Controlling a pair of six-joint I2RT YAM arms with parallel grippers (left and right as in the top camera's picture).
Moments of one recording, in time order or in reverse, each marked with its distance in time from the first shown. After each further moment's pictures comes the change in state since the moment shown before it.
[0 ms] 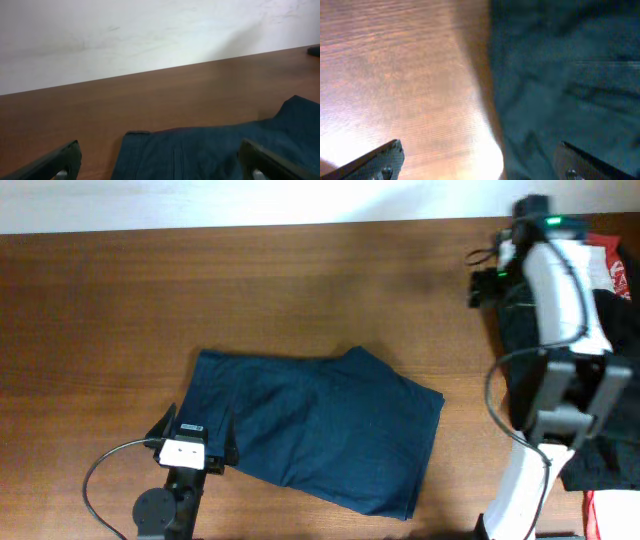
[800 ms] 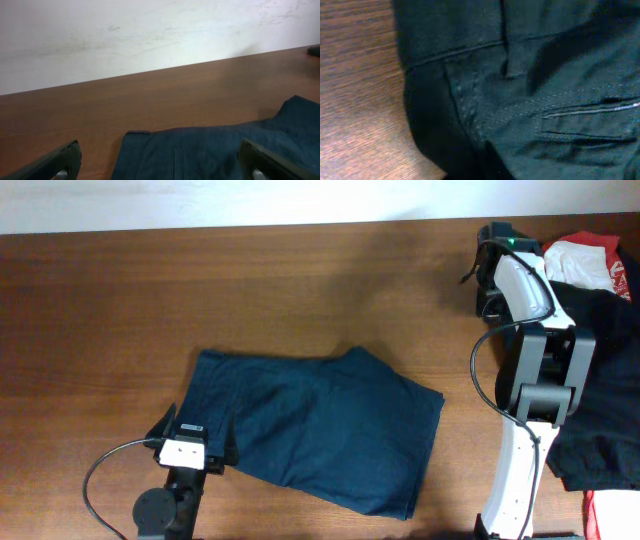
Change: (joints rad) left arm 0.000 0.000 0.000 0.000 0.000 0.000; right arm -0.004 0.192 -0.031 0.167 0.338 0.052
